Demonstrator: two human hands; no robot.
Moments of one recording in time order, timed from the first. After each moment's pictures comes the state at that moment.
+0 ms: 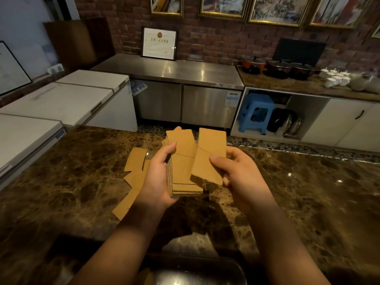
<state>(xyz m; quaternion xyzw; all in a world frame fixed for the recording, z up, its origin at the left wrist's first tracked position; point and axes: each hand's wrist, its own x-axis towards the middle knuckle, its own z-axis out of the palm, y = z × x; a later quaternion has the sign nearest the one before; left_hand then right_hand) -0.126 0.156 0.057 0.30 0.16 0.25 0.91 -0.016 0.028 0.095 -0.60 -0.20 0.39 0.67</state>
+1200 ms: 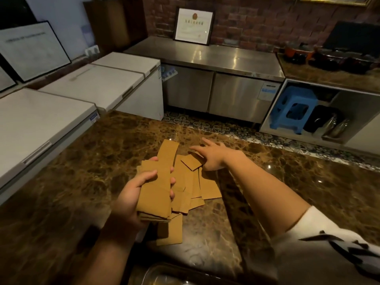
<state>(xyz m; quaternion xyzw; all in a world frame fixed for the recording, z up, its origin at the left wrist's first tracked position) -0.222 0.224 0.000 0.25 0.27 0.30 0.88 0.058 0.262 -0.038 -0.72 -0.66 0.20 -0.12</state>
